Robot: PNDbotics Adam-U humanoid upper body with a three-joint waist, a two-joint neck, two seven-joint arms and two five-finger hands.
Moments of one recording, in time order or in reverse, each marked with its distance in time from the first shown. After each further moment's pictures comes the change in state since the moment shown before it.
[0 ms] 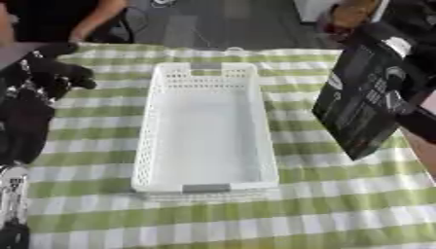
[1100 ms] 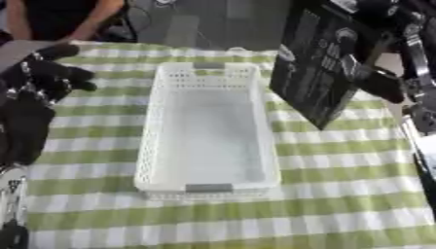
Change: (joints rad) left arm 0.000 0.000 -0.007 0.000 0.001 0.007 -0.007; right arm -0.269 0.000 0.147 0.132 -0.010 -0.095 0.103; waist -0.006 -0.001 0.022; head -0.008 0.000
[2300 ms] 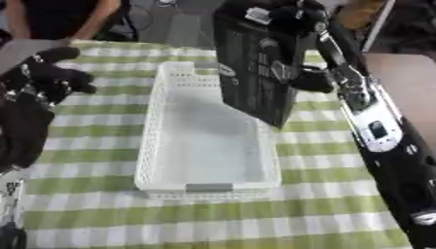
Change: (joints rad) left arm 0.000 0.000 -0.006 0.000 0.002 0.011 -0.013; right arm -0.196 0.123 0.104 0.217 0.051 -0.128 0.077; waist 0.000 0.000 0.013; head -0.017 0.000
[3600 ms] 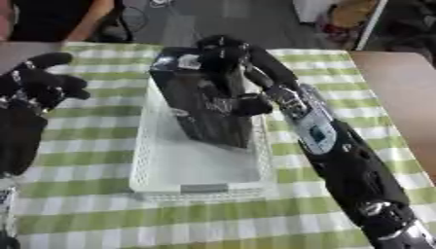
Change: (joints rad) left arm 0.000 -0.008 -0.011 0.000 0.011 0.005 -0.014; right arm -0.060 0.115 0.090 0.210 0.123 -0.199 0.136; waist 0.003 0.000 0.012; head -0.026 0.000
